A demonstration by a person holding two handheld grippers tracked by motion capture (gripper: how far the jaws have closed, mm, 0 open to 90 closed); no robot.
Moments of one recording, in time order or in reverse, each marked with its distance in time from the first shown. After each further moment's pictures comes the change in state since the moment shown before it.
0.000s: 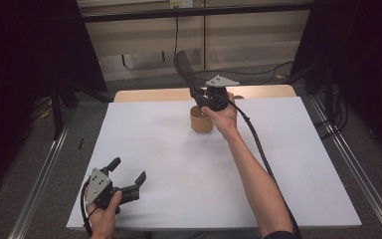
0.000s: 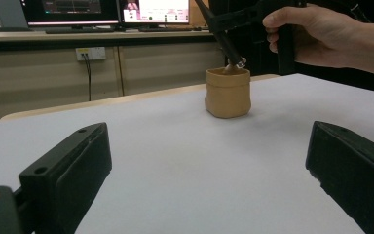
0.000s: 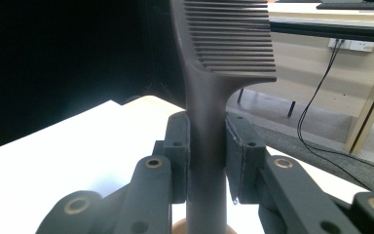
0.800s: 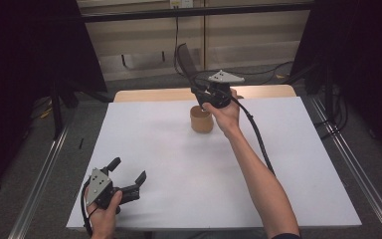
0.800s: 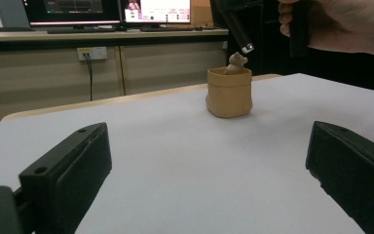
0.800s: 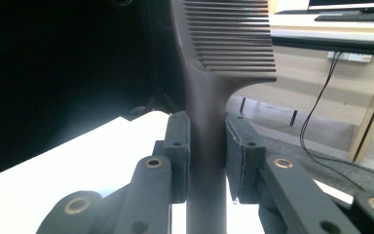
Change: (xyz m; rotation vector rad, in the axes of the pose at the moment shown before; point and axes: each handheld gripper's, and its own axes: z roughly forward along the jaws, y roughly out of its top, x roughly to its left) left arm -0.001 0.000 0.000 -0.001 0.004 0.005; right arm 0.008 0.021 -0.018 -0.032 0.004 0.021
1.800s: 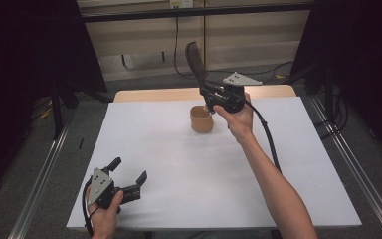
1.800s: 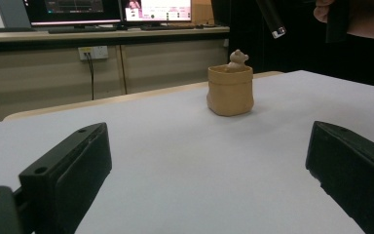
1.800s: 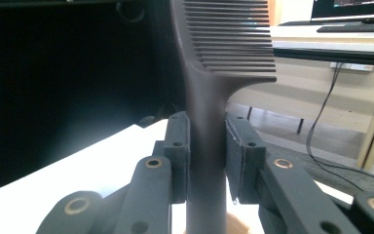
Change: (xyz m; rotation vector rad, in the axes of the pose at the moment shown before) left arm -0.002 -0.001 0.002 0.008 0.007 0.011; right arm 0.000 0.009 -0.047 -0.046 0.030 0.016
